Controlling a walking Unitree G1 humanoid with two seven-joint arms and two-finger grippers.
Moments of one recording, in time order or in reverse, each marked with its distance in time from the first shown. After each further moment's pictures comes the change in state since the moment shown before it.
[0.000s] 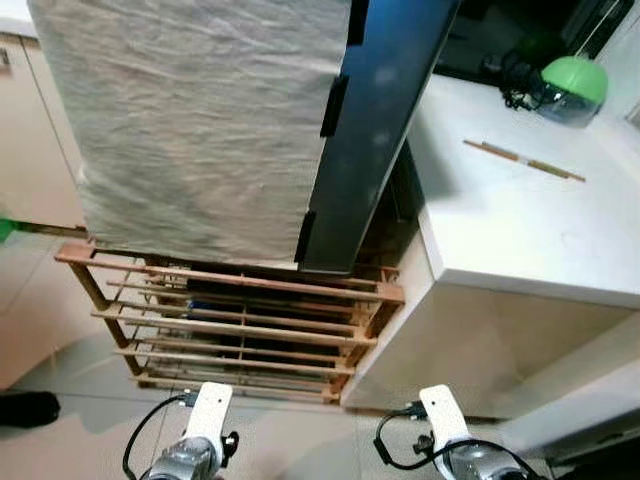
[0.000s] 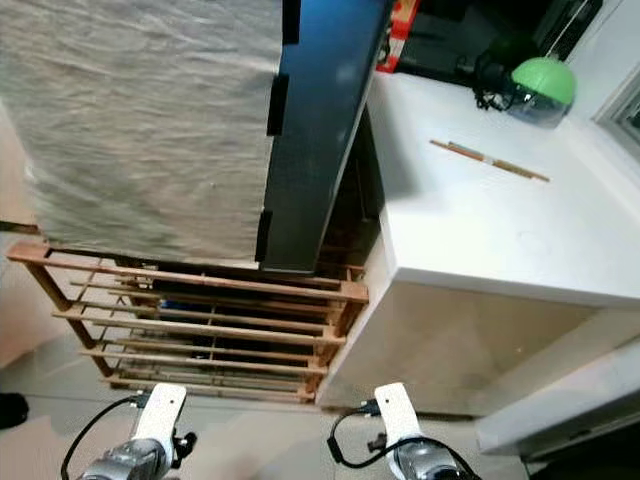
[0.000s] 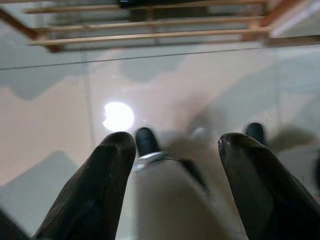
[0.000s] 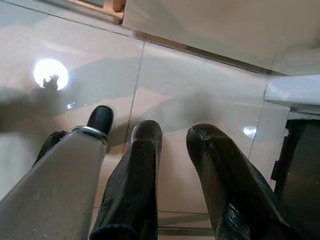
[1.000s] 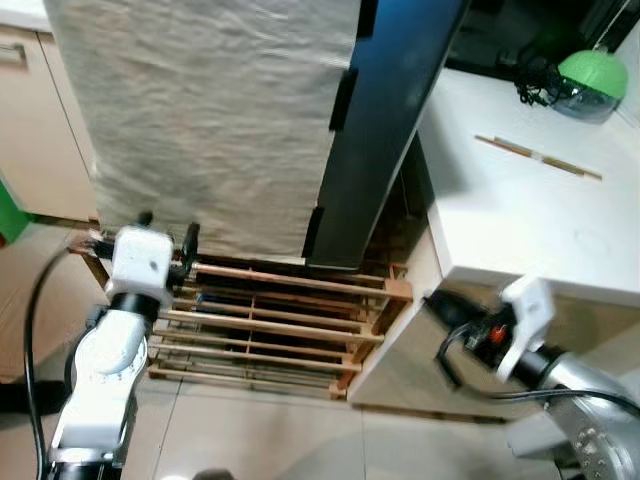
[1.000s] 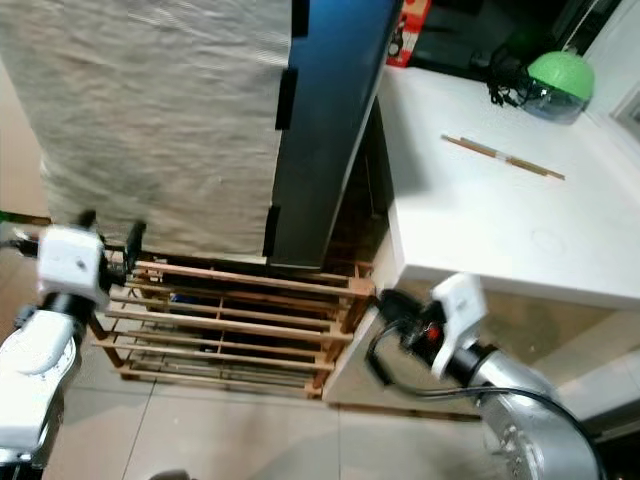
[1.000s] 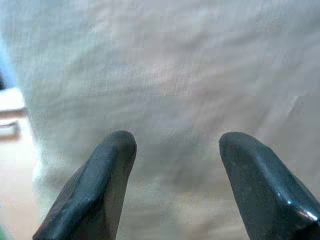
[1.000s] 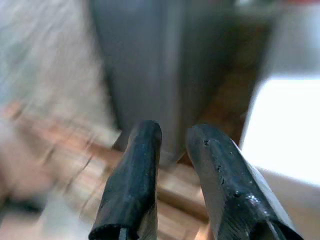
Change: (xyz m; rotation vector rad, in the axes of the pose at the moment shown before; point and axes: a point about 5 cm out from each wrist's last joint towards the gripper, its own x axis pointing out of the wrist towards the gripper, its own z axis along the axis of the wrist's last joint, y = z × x) left arm -0.180 0.048 0.198 0.075 -1.295 0.117; right arm -0.187 -0.052 0.130 0.078 -1.079 0.314
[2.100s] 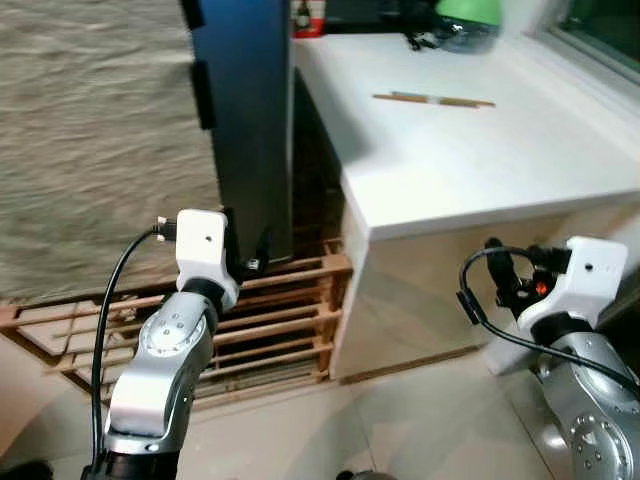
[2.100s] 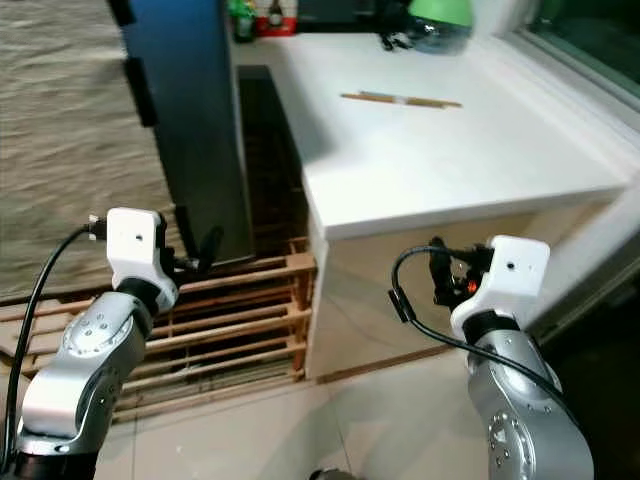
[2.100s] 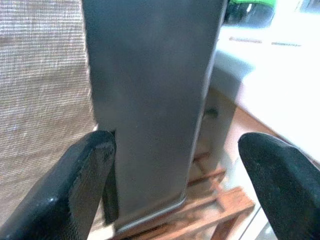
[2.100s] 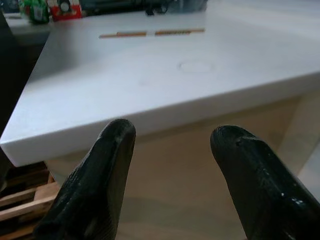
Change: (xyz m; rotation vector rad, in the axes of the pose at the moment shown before) left arm 0.008 -0.058 -0.005 -0.266 0.260 -0.090; right arm 0.003 0.001 0.022 -0.014 -0.035 -0.494
